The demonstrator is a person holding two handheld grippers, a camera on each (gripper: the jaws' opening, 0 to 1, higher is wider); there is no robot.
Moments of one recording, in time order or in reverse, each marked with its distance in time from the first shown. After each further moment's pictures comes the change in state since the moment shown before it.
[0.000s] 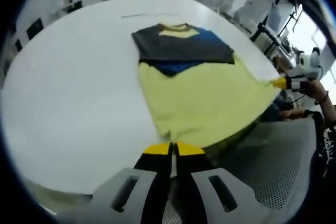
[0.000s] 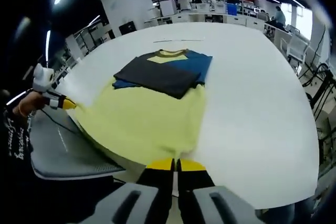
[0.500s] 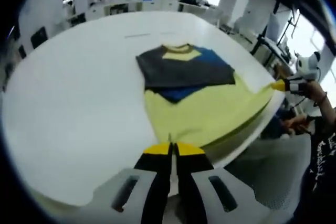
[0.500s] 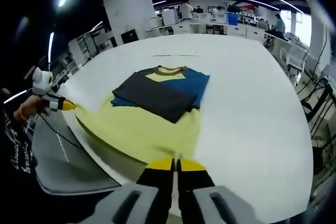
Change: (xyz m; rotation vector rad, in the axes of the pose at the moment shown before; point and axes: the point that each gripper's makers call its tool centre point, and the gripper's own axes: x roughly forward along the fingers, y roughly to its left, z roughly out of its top) left arm -0.010 0.007 0.046 0.012 -0.109 0.022; right arm -0.004 -0.013 0.047 -0.020 -0.084 -0.004
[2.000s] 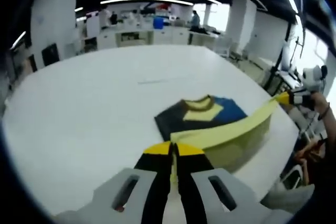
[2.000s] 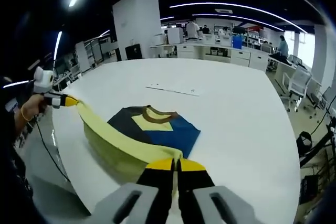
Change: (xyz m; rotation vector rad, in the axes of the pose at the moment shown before) left arm 0.034 0.054 0.142 -0.028 -0.254 0.088; right arm 0.044 -0.033 0.136 -0.104 -0.146 -0.011
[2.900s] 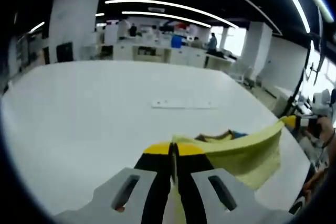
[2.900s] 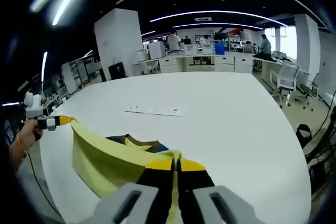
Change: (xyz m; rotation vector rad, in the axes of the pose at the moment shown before) left arm 0.075 0.034 0.048 -0.128 -0.163 0.088; right arm 0.070 -0.042 0.048 0.126 -0.120 -0.098
